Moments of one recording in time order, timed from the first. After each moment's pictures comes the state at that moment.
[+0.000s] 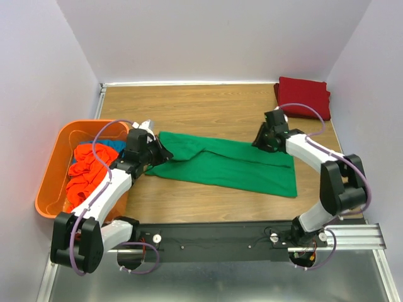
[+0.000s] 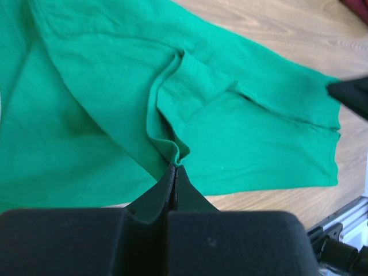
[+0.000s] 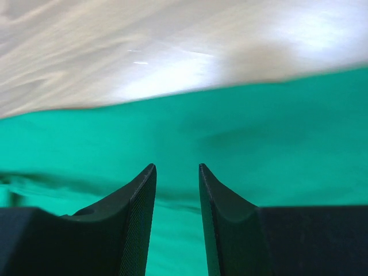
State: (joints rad) left arm -0.25 1.10 0.64 -0.17 0.26 -0.61; right arm 0.28 1.57 0.97 -0.31 0.06 0.64
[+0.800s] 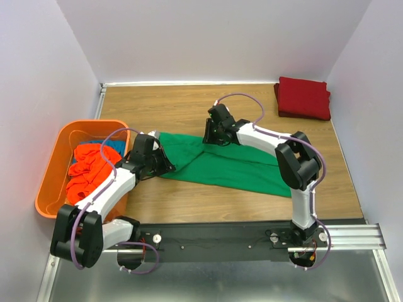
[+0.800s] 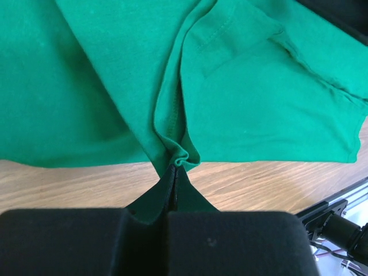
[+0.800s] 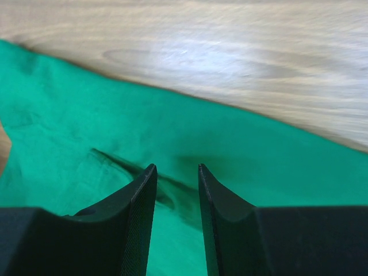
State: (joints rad) left arm -0.30 1.15 0.62 -0.30 0.27 -0.66; right arm 0.66 2.03 1.46 -0.28 0.03 0.63
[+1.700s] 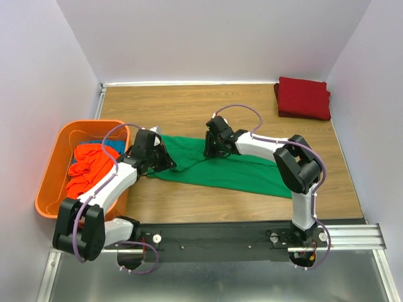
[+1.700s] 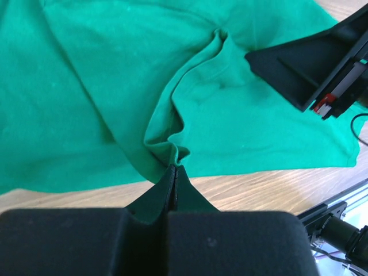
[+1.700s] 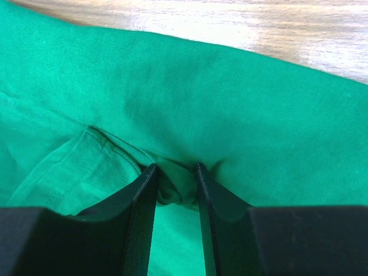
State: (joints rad) left arm -0.30 1.20 0.68 -0.31 0.27 -0.64; right arm 0.72 1.99 1.31 -0.25 0.03 0.64
